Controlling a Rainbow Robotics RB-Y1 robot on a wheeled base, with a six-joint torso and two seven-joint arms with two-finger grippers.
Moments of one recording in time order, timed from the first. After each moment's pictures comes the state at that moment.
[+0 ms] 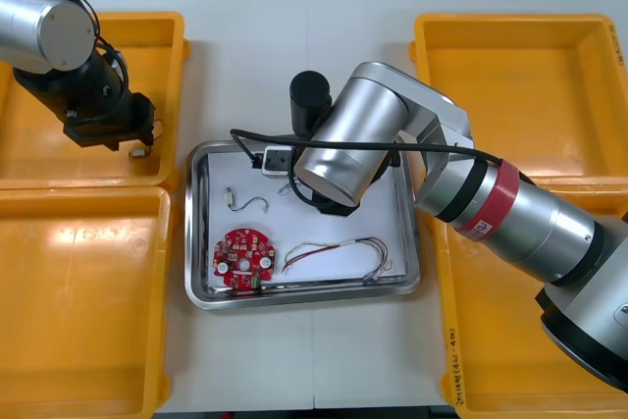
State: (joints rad) right arm -0.90 -0.32 0.80 -1.56 -0.44 1.55 1.99; left arm -0.90 0.82 -0.51 -1.22 0.97 1.47 -1.06
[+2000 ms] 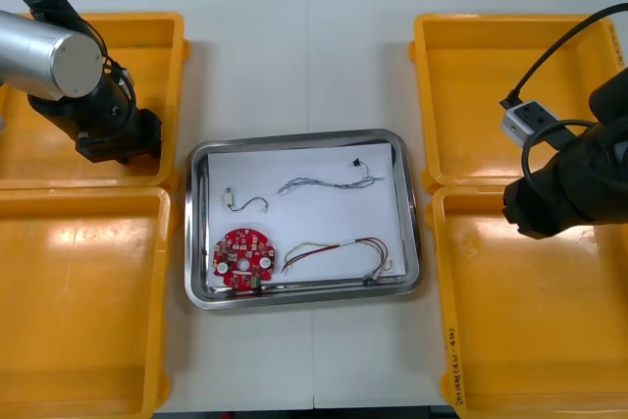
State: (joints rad) right arm -0.38 -0.78 0.11 -2.28 -0.82 1.92 1.29; left arm -0.84 0.80 -0.51 -1.22 0.96 1.39 -1.06
